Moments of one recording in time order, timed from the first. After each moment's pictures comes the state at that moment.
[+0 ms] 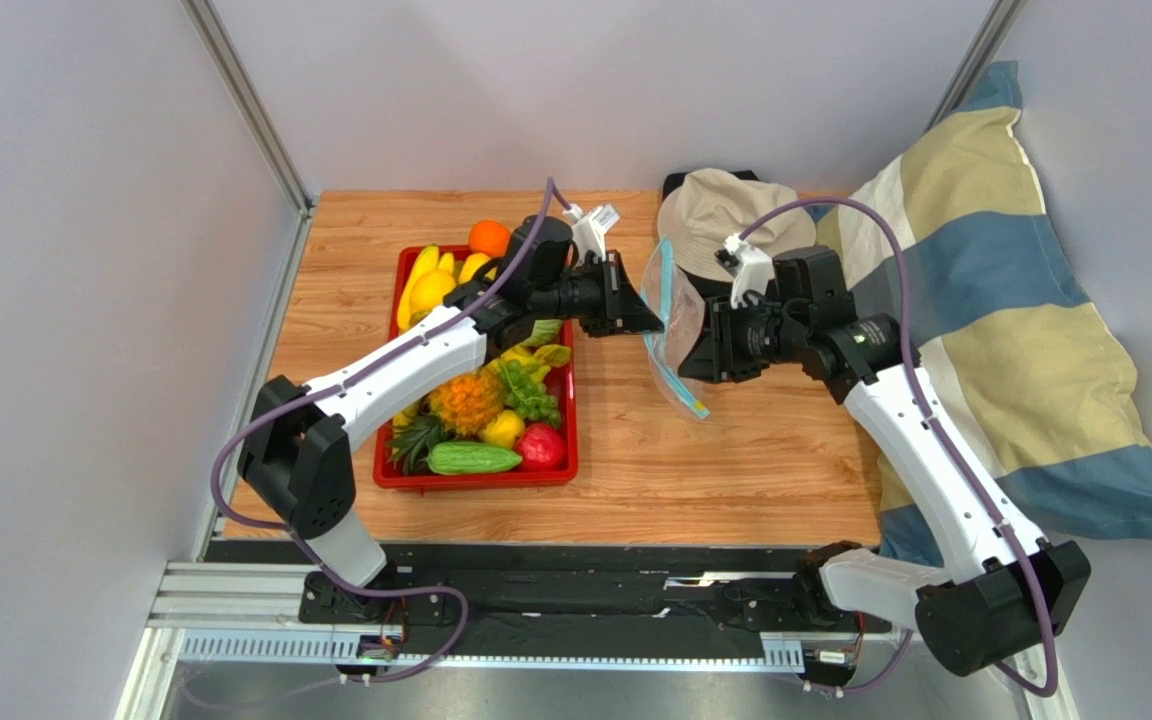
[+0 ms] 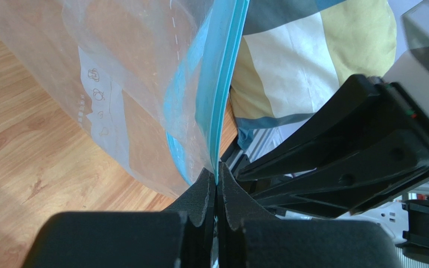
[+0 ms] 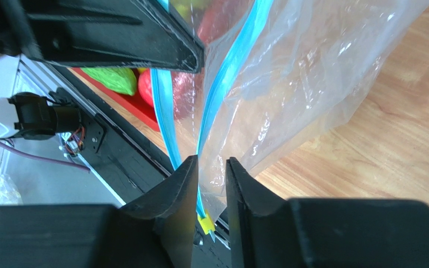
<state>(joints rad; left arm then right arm) -0.70 1.64 1.38 -0.14 0.51 -0.79 0.35 1.17 1.22 -0.80 -0.50 0.21</state>
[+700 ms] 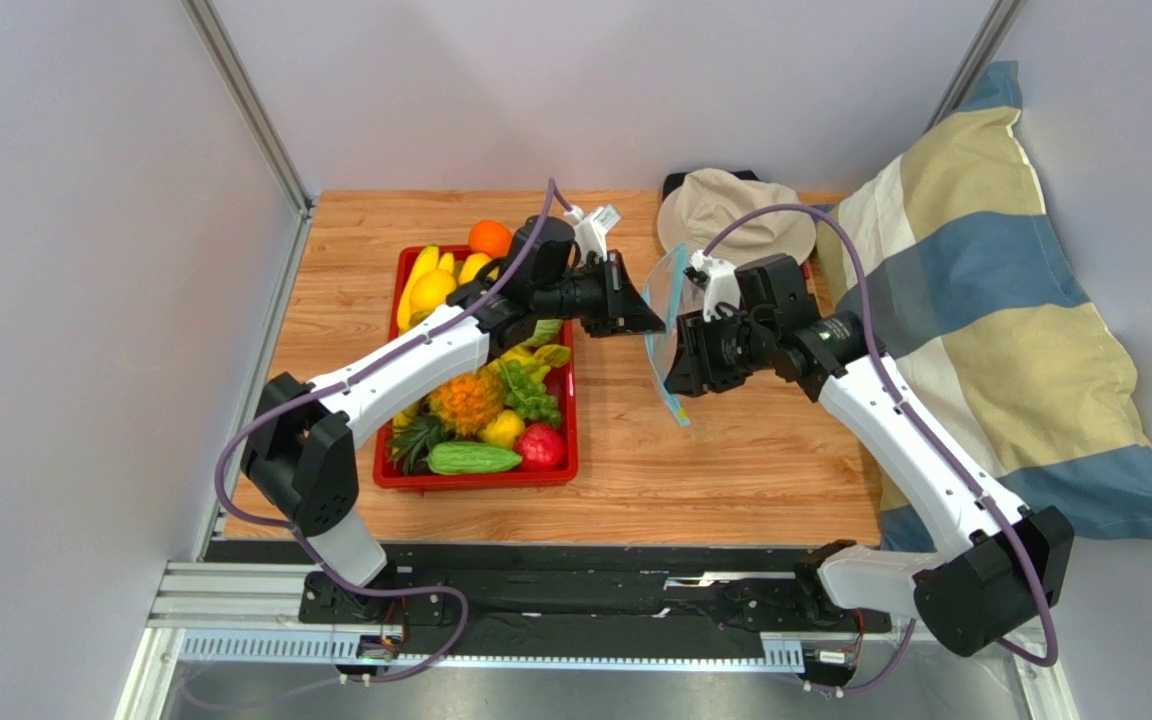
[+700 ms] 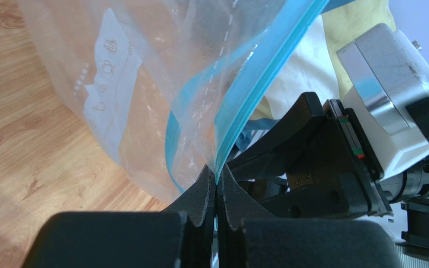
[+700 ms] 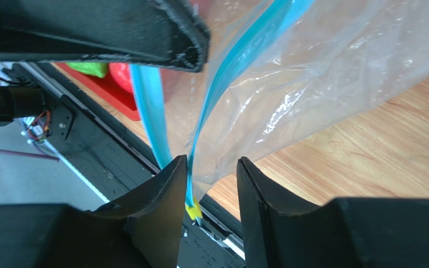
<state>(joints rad) -0.70 1.66 1.38 -0.13 0.51 -0.82 0.45 1.23 1.19 -0.81 -0.39 0.18</state>
